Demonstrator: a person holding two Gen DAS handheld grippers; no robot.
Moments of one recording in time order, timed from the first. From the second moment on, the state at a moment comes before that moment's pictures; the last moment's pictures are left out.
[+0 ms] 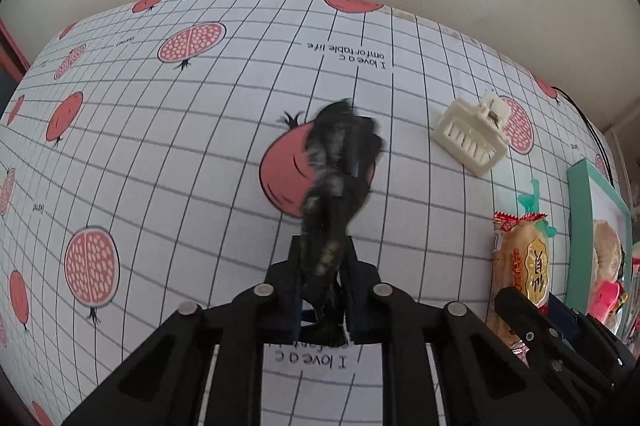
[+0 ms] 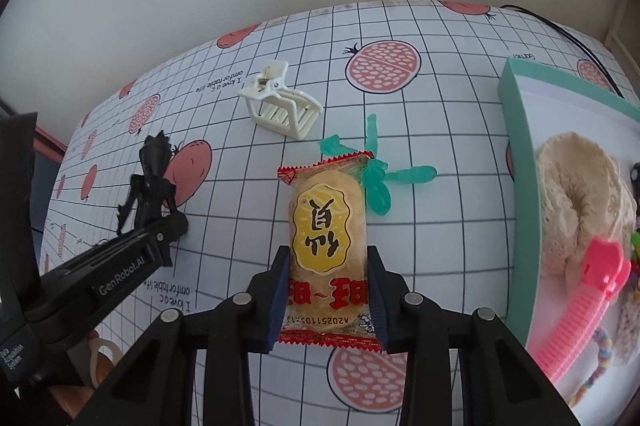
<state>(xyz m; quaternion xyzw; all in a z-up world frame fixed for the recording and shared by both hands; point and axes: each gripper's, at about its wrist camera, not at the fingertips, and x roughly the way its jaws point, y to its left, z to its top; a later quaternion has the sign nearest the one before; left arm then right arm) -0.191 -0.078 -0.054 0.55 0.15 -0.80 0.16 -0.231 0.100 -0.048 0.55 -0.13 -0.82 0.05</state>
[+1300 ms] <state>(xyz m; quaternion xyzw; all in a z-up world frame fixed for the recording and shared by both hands) -0.194 0.041 0.010 0.53 0.12 -0.84 0.08 -0.179 0.231 0.024 0.47 -0.21 -0.86 0.00</state>
